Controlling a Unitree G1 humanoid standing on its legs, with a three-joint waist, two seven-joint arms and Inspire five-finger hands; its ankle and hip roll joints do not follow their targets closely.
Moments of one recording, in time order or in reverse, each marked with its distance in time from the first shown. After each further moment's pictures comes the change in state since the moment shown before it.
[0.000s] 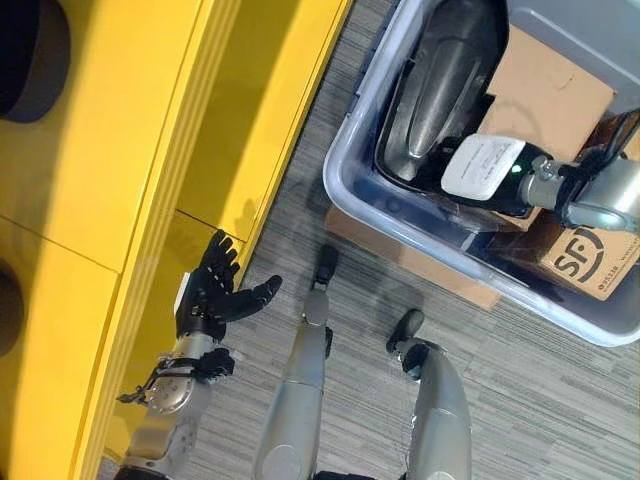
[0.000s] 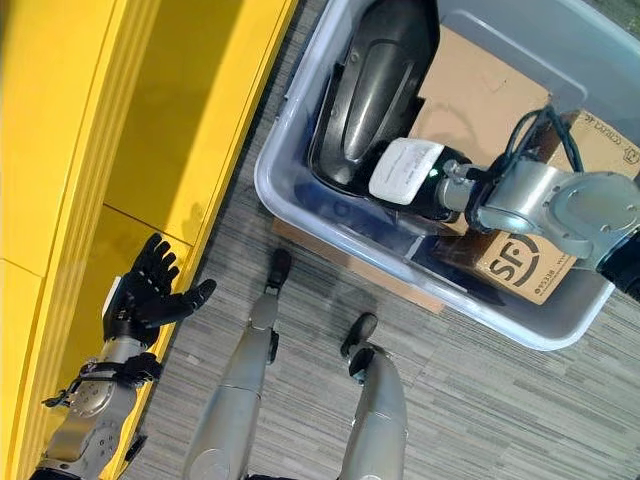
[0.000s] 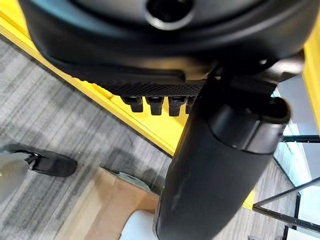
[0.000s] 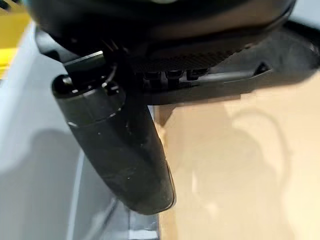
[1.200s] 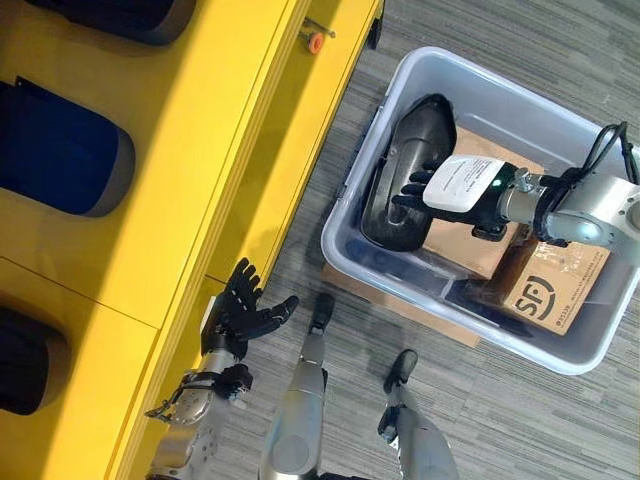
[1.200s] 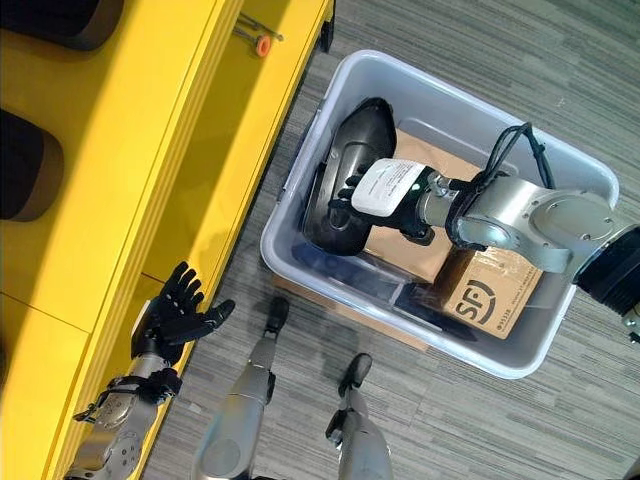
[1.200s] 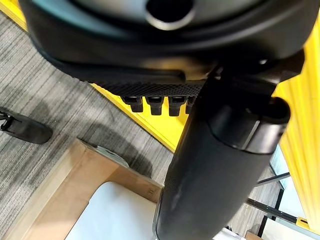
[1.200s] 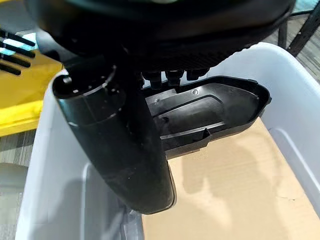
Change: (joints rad) left arm 0.003 -0.120 -0.022 0.078 -0.001 0.046 -0.069; right arm 0.053 0.038 -0.017 -0.084 0.158 0.009 0.097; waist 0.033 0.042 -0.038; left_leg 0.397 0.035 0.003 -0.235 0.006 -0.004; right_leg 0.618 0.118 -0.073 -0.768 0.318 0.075
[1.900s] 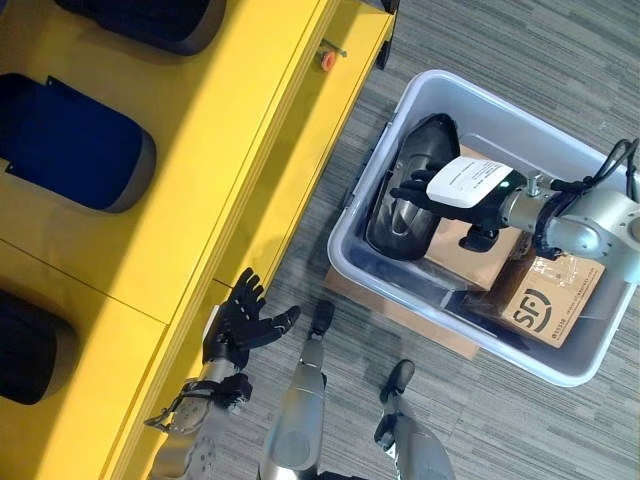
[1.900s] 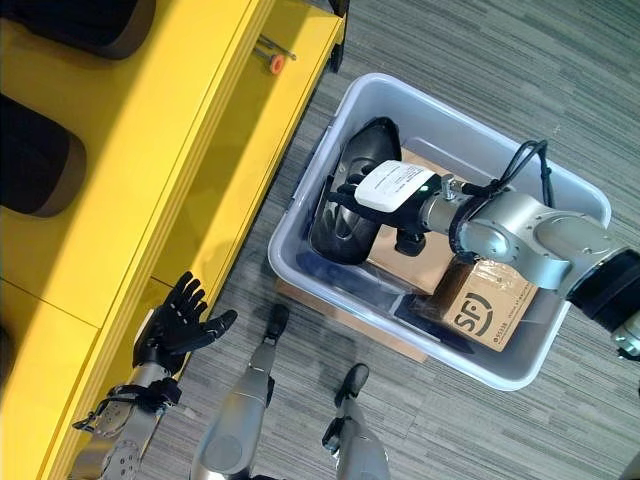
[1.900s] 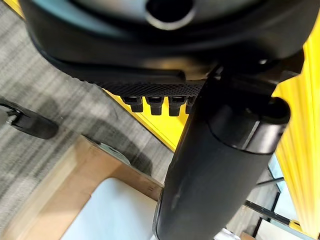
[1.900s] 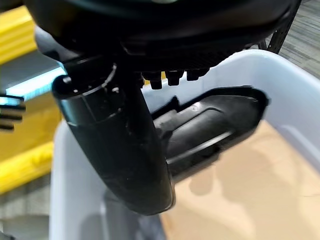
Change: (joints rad) left arm 0.028 -0.003 0.002 -0.004 0.000 0.012 -0.037; right arm 0.111 0.000 -0.111 0.004 0.157 0.041 -0.014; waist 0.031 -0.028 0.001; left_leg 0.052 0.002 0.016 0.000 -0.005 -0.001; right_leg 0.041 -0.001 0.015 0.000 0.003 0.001
